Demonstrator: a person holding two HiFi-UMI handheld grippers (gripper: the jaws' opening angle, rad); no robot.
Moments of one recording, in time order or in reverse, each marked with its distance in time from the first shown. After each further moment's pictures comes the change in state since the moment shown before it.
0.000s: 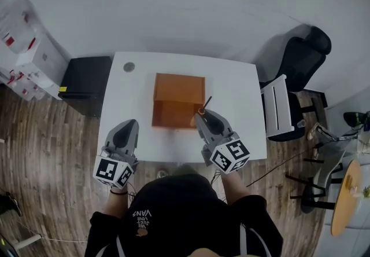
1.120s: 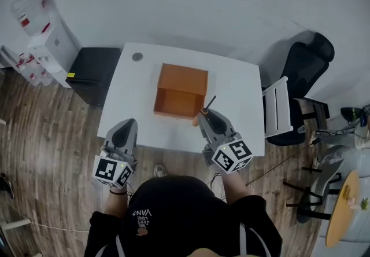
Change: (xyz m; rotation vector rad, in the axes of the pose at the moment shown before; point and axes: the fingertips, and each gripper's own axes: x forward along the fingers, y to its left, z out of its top) left arm -0.070 -0.043 0.001 0.017 -0.035 0.091; right arm -0.056 0.033 -0.003 0.001 -0.017 0.062
